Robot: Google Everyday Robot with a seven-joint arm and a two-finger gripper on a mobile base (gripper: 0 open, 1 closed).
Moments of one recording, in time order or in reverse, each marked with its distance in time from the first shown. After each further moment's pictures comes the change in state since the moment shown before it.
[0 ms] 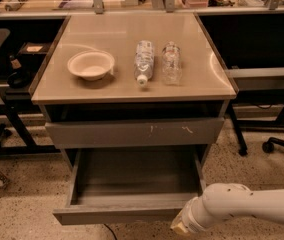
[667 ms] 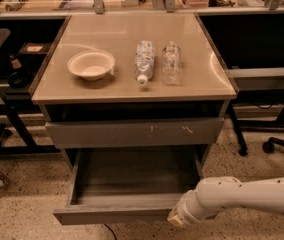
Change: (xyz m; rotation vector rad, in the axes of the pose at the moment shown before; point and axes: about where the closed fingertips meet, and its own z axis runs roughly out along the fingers) arm -0.019 -0.024 0.017 0.024 0.001 -0.037
